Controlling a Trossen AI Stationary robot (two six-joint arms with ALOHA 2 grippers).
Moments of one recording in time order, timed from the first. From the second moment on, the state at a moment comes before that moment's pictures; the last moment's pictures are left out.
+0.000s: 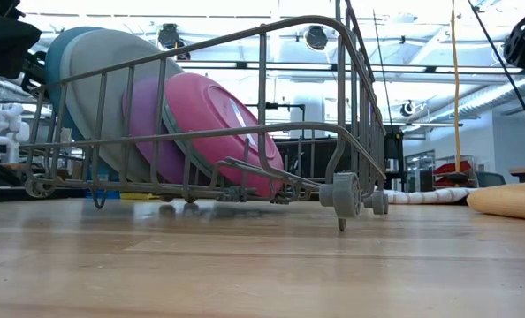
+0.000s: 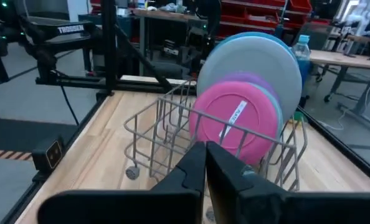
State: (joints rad) left arm -0.78 0.11 0.00 0.07 -0.46 -0.18; right arm 1.32 0.76 0.58 -0.42 1.33 0.54
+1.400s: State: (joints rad) left arm -0.78 0.11 0.00 0.07 -0.46 -0.18; right arm 0.48 0.00 0.02 0.05 -0.15 -0.07
